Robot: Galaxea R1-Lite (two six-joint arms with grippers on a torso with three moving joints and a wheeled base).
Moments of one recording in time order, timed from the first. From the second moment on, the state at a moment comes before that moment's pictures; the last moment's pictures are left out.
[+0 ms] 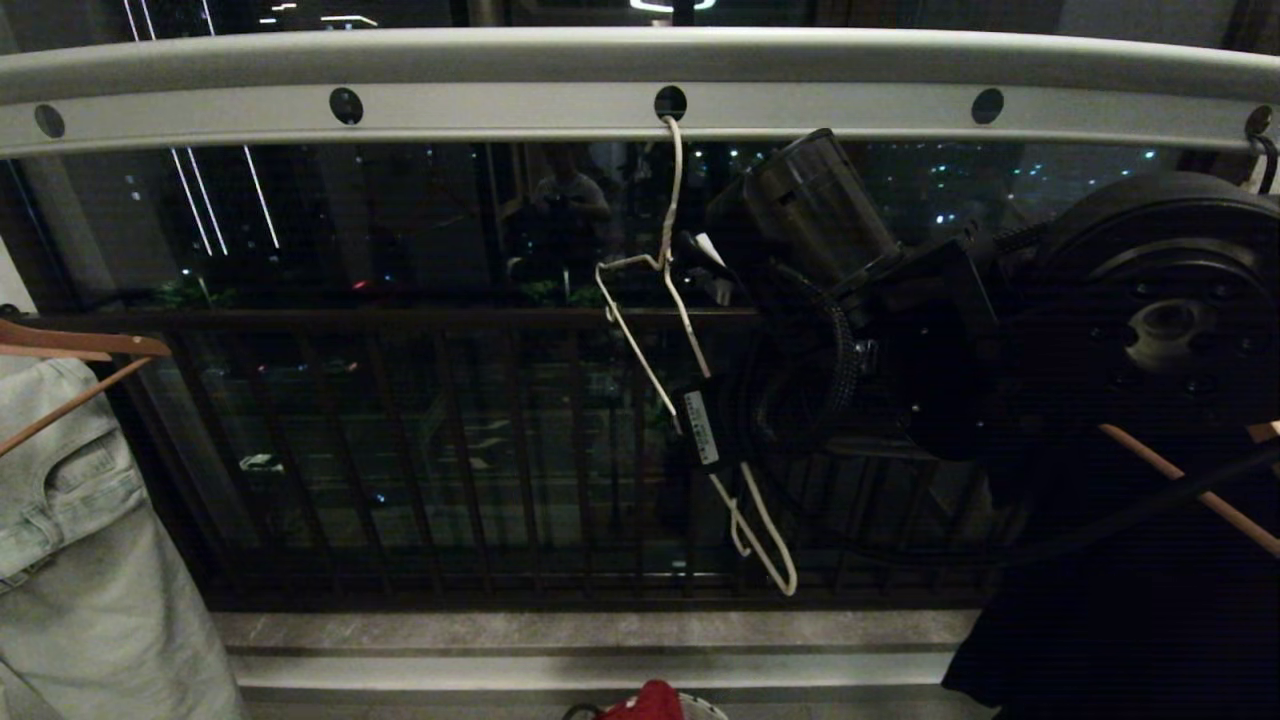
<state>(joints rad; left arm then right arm) -0.01 0.00 -0.02 0.04 0.01 -0.01 0.85 1.87 -1.70 0.51 -0.44 0.26</state>
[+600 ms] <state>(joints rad) -0.01 0.00 -0.02 0.04 0.01 -0.01 0.85 1.87 -1.70 0.51 -0.45 0.25</state>
